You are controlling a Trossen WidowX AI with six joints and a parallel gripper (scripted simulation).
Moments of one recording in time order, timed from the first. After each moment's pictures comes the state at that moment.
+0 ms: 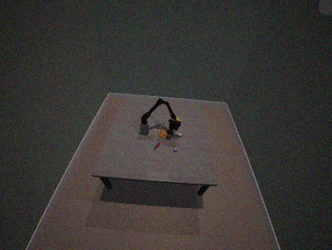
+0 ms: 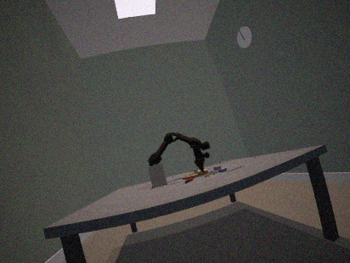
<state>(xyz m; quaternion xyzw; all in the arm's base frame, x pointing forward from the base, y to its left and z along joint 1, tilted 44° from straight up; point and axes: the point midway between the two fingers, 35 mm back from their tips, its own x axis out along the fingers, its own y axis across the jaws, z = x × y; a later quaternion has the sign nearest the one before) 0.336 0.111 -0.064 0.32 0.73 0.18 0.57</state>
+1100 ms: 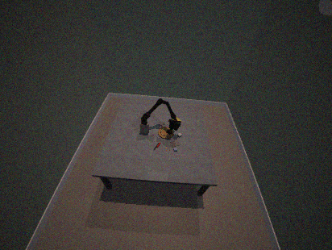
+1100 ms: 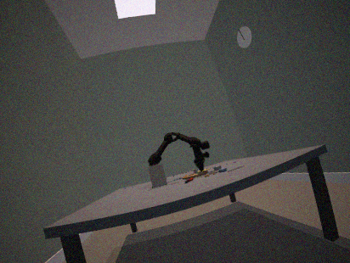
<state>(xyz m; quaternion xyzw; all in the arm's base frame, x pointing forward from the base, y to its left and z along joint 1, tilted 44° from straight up) 0.336 0.107 -0.061 0.33 0.74 0.17 0.56</state>
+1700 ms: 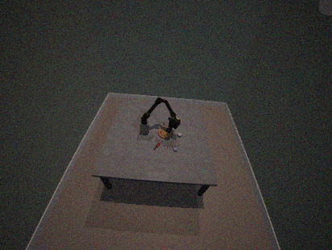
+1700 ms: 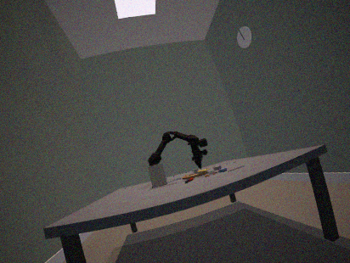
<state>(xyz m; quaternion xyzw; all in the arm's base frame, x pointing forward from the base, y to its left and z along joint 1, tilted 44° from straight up) 0.331 0.093 -0.042 0.33 0.73 0.17 0.57</state>
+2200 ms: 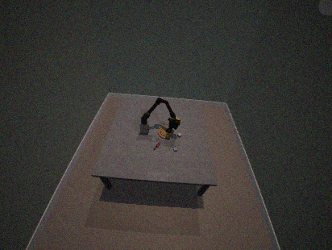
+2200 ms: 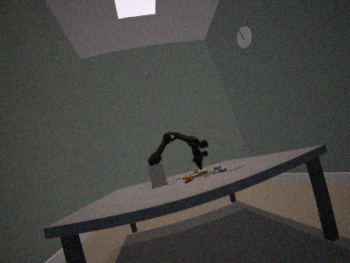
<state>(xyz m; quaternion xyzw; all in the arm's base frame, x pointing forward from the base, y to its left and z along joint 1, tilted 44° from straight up) 0.331 0.102 -0.050 0.32 0.73 0.18 0.57</state>
